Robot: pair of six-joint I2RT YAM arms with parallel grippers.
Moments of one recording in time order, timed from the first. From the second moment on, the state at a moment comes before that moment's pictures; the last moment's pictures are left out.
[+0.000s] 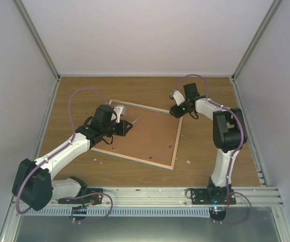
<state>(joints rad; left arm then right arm) -0.48 1.23 0.80 -0.26 0.31 -0.40 0.22 1.98 1.34 -0.39 -0.27 -0.38</state>
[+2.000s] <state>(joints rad) -0.48 1.21 0.80 -0.26 0.34 -0.39 0.32 2.01 1.33 -0.54 -0.37 -0.23</state>
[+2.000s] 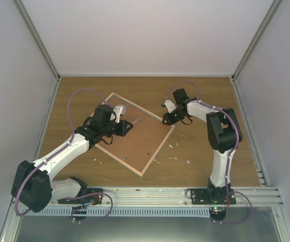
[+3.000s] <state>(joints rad) -0.55 1.41 0.82 -0.24 0.42 -0.39 0.50 1.65 0.86 -0.36 -0.23 0.30</state>
